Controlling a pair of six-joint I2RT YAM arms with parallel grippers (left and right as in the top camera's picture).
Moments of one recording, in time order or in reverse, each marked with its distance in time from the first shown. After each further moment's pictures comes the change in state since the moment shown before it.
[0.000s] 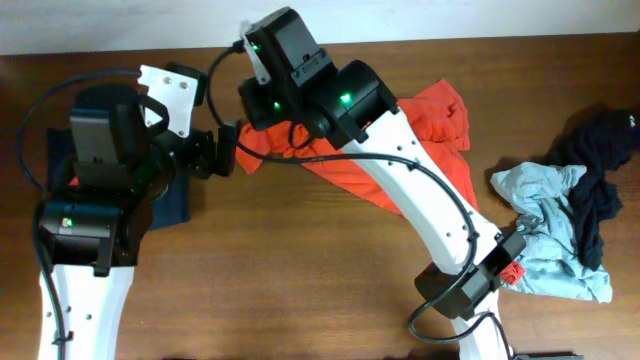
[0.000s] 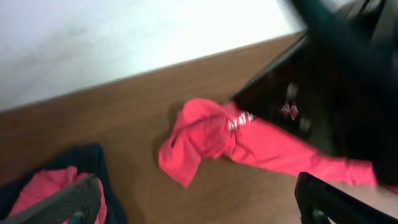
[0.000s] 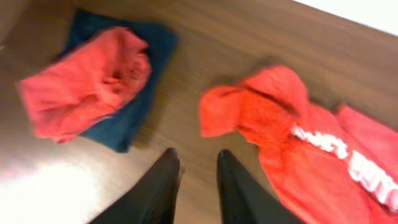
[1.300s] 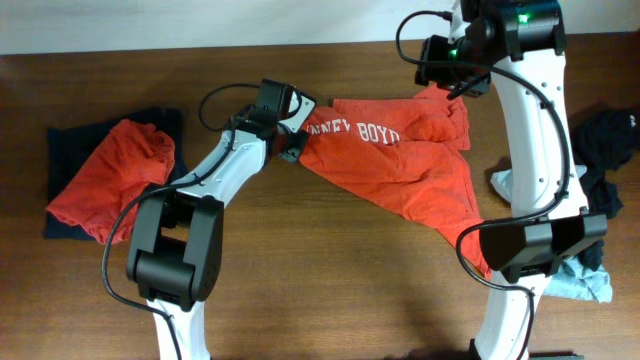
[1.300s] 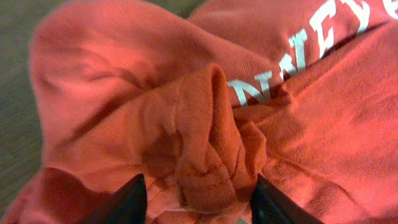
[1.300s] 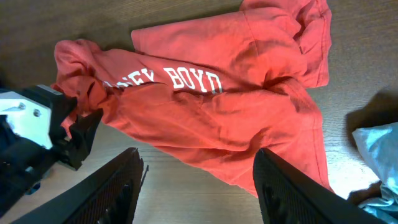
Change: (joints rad) left arm -0.232 0.862 0.029 0.420 -0.175 0.111; right arm -0.573 -0.002 0.000 -0.355 -0.109 0.084
